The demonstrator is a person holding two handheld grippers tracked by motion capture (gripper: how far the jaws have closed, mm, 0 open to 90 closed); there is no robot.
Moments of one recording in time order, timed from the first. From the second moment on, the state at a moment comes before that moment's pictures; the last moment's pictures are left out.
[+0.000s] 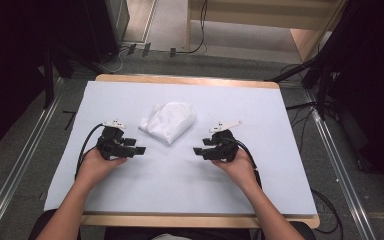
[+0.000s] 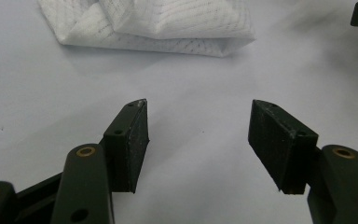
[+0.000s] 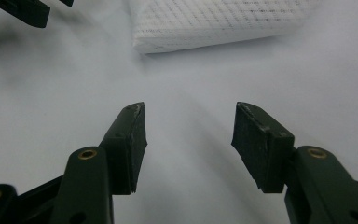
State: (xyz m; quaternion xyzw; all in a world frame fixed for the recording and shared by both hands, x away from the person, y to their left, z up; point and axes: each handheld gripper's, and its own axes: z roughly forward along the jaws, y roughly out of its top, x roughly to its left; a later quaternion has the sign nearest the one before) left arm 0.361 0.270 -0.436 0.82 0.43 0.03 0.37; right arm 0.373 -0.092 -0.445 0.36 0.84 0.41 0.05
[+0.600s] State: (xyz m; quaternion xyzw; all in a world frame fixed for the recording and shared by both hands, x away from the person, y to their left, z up) left arm 0.350 0.283 -0.433 0.81 0.45 0.03 0.37; right arm 0.379 -0.077 -0.431 0.35 0.84 0.41 0.04
